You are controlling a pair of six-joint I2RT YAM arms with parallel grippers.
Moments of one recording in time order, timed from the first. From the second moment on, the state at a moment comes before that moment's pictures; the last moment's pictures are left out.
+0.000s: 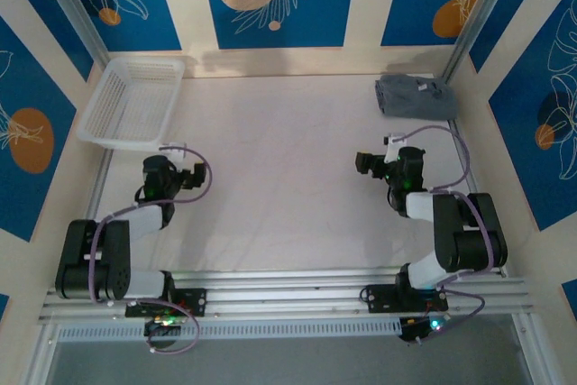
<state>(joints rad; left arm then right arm) -0.02 1.40 0.42 0.54 0.07 0.09 0.00 1.52 0.42 0.62 -0.17 0.10</state>
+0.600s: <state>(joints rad) -0.03 1.55 0.40 0.71 0.08 0.08 0.03 1.53 0.40 0.73 -0.15 0.08</state>
